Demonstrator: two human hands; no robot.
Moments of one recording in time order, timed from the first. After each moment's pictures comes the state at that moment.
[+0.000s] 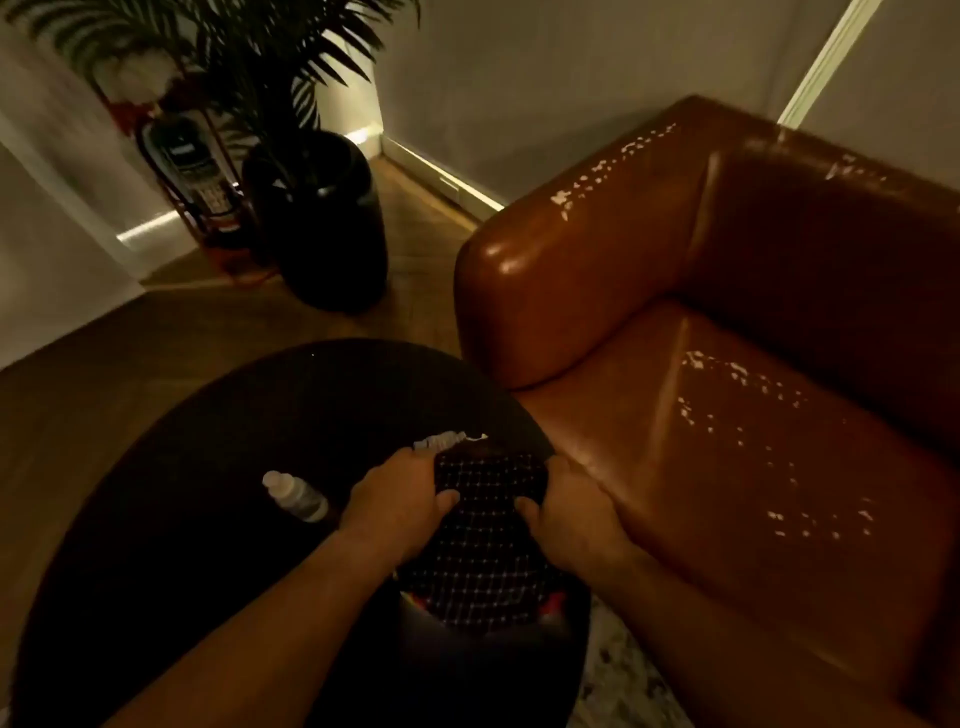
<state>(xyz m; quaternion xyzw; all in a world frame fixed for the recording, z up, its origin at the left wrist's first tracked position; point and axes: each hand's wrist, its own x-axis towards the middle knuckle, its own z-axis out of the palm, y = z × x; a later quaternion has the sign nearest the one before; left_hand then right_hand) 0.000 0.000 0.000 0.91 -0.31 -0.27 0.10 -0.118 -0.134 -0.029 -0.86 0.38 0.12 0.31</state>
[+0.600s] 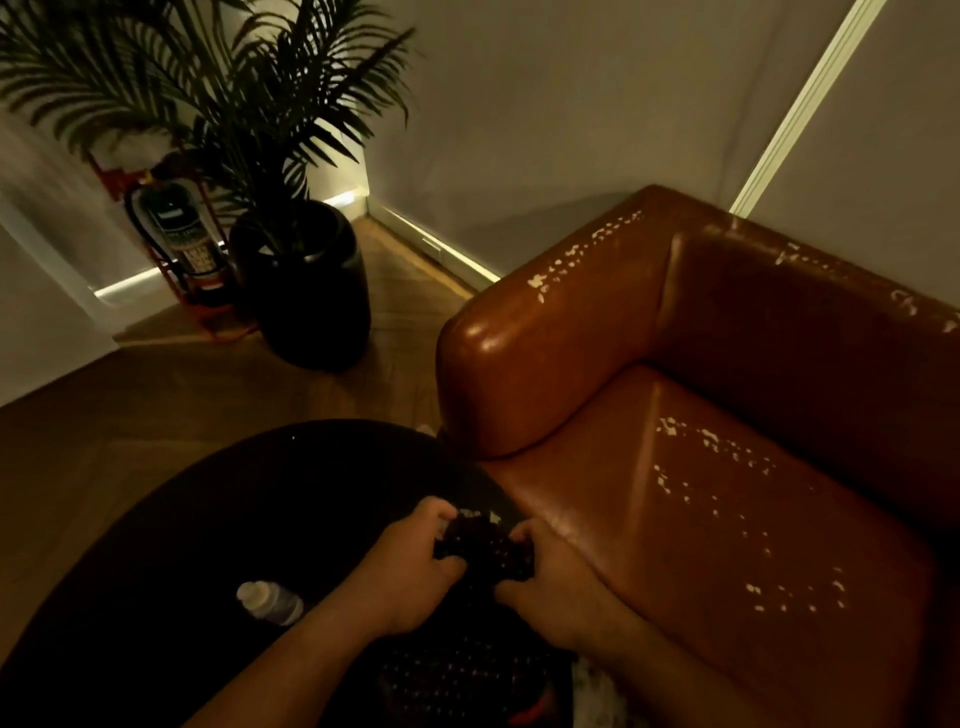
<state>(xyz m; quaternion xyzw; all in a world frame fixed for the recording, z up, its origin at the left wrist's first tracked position) 0.015 -0.024 0.040 0.83 -0.31 -0.37 0.30 -0.109 -0.155 0.017 -0.77 0.36 0.11 0.51</state>
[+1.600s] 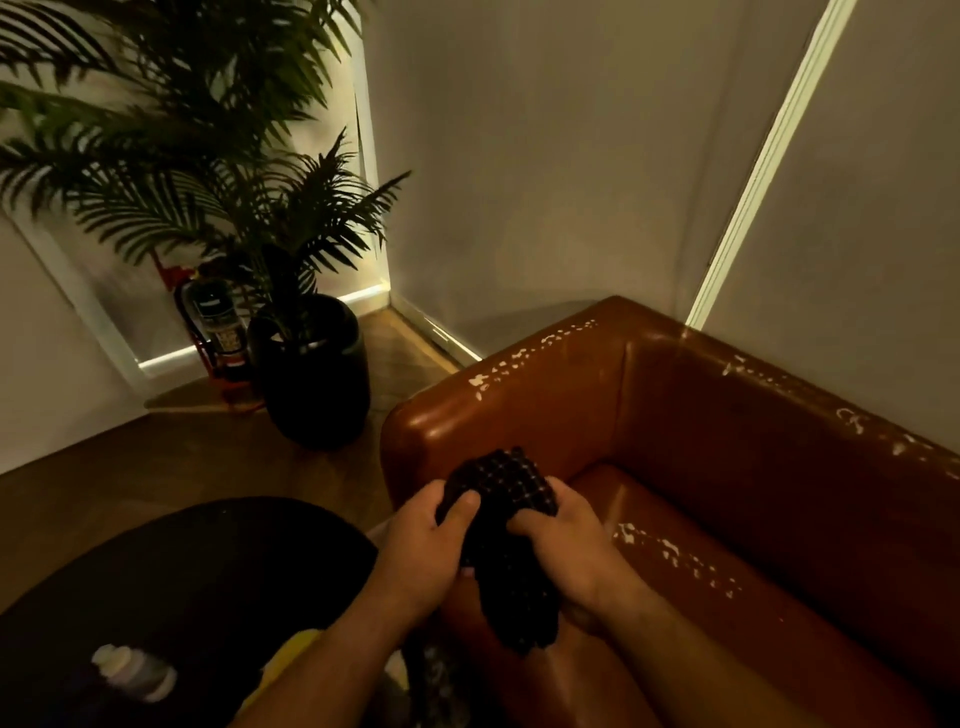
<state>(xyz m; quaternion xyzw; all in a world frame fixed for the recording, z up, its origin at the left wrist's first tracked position) -0.063 -0.183 0.121 0.76 -0.16 -0.22 0.58 -0.143 -0.305 0.141 -0.62 0.27 -0.06 0.73</state>
